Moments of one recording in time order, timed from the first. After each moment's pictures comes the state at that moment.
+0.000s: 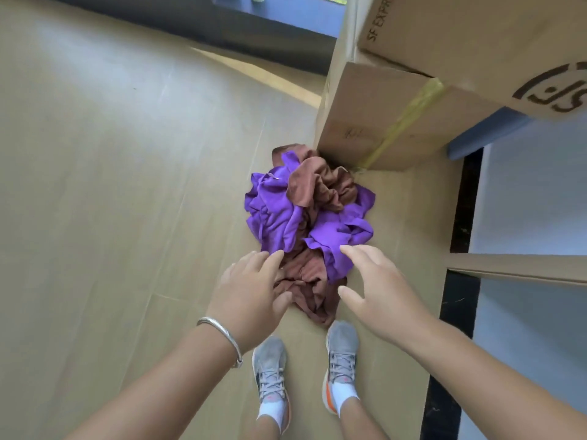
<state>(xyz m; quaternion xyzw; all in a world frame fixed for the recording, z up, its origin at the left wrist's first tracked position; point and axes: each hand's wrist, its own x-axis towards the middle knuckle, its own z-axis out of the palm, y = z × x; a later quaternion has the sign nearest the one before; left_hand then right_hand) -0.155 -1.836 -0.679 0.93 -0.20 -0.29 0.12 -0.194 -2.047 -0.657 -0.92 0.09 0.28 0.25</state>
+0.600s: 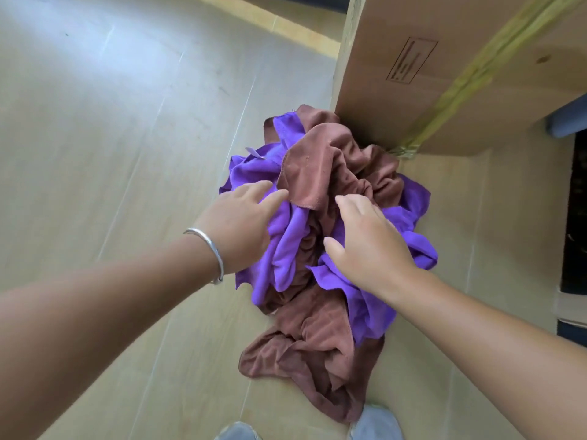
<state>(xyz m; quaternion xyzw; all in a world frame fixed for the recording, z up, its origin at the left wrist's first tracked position) -0.010 -1.877 -0.987 0.93 -0.30 -0.20 0.02 -0.080 -2.077 -0.986 -0.96 0.04 0.18 0.19</state>
